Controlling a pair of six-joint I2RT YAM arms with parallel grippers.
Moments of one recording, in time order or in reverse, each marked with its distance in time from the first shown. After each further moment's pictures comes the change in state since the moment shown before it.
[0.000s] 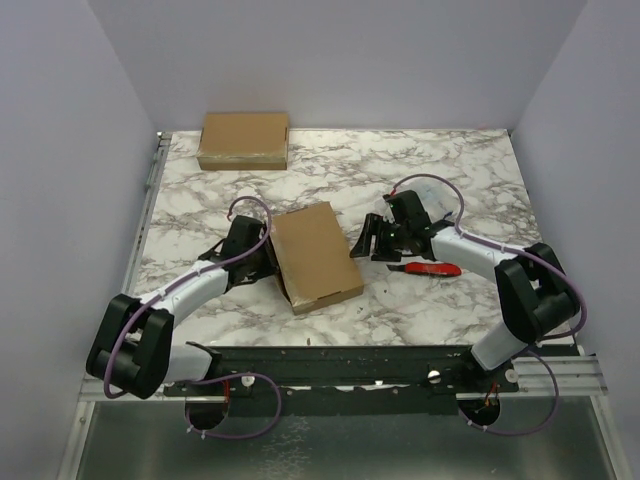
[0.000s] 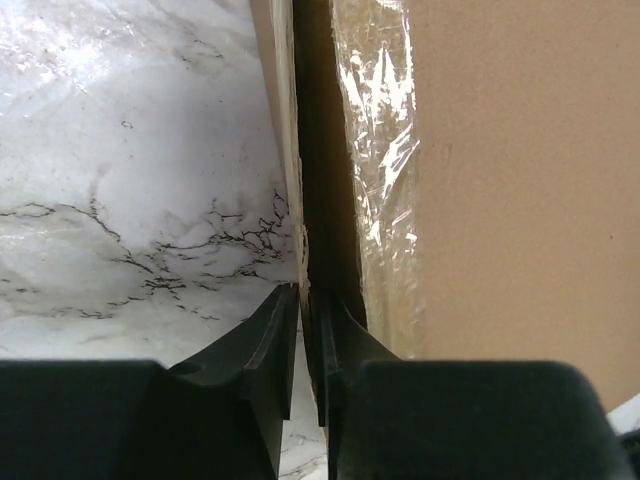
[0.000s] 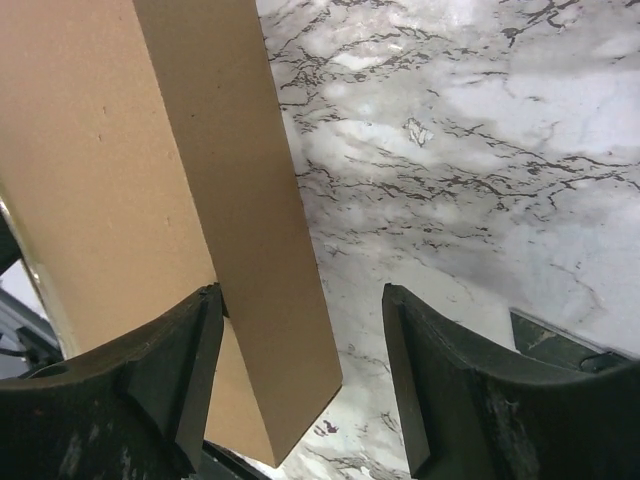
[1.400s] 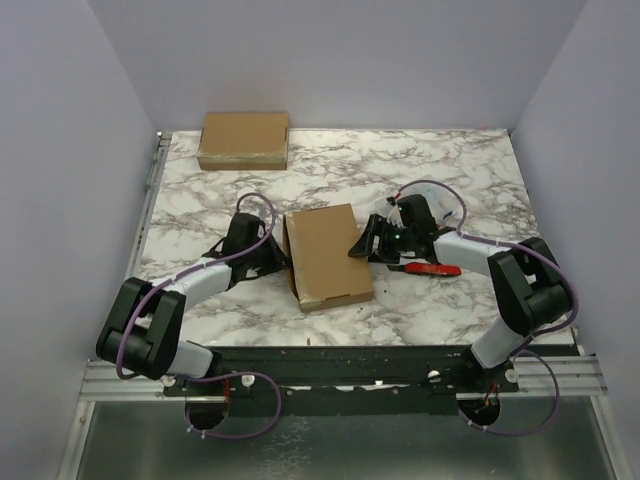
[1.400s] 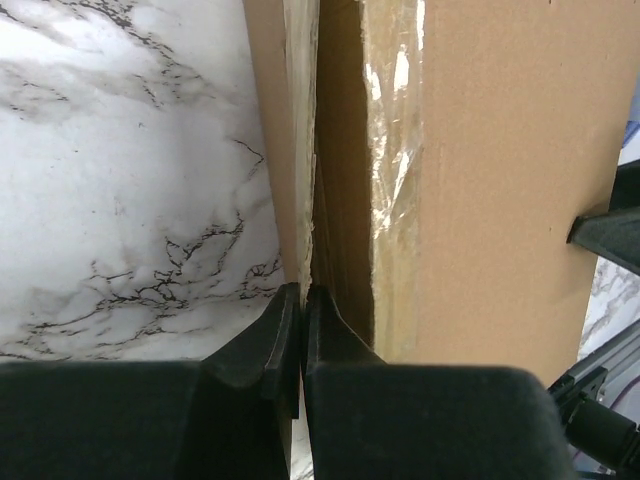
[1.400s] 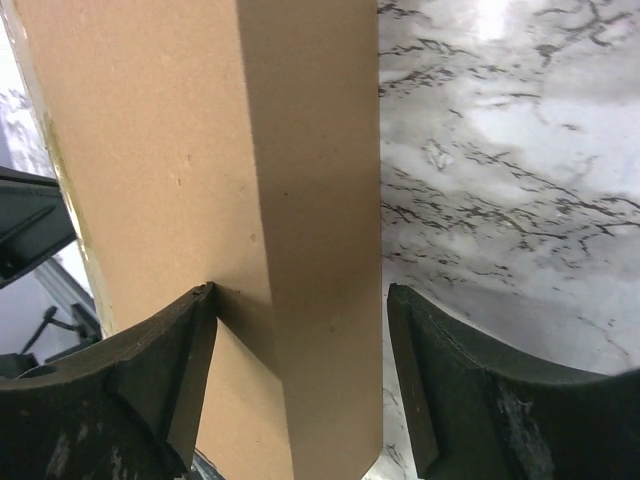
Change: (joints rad) left arm 0.050 0.085 -0.034 0.229 0.243 -0.007; right arm -0.060 0.045 -0.074 0.183 -0.163 0.018
